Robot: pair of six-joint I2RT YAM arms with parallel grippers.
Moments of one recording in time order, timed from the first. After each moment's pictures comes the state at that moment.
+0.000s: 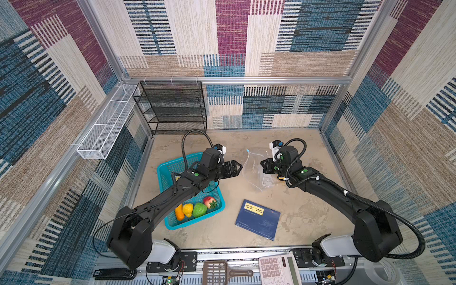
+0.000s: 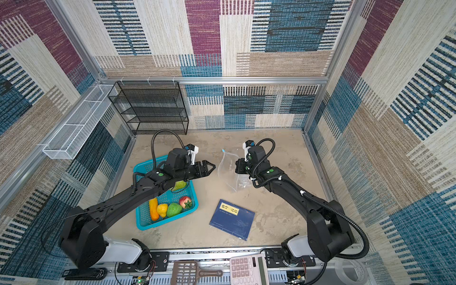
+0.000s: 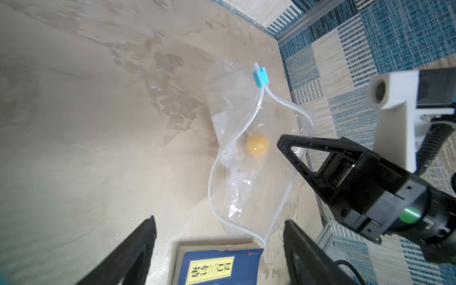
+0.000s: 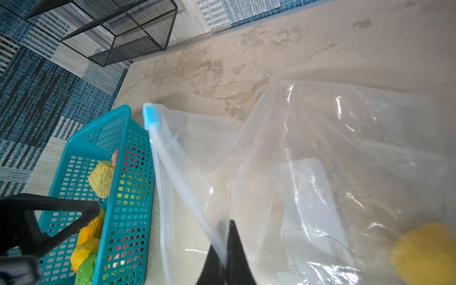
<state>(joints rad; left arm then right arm) -0.56 1.36 1.00 -0.23 0.20 -0.68 0.44 1.41 0.95 -0.14 -0.18 0.48</state>
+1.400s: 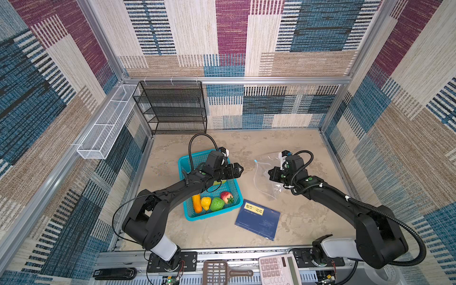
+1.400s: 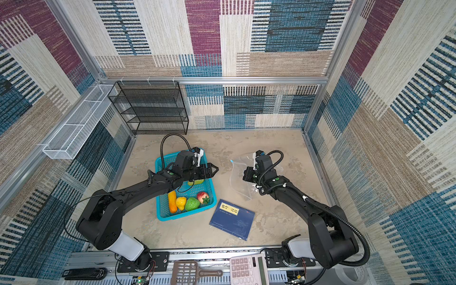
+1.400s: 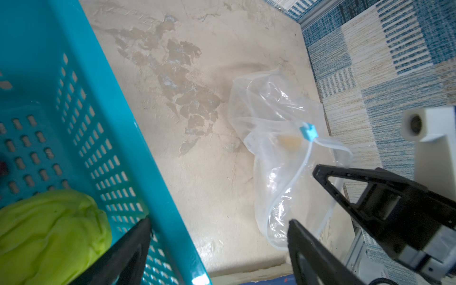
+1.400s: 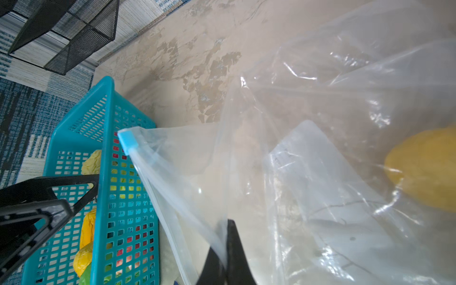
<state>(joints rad) -0.55 1.57 1.01 -0.07 0.25 -0.61 0.37 1.34 0.76 -0.10 -0.20 0.58</state>
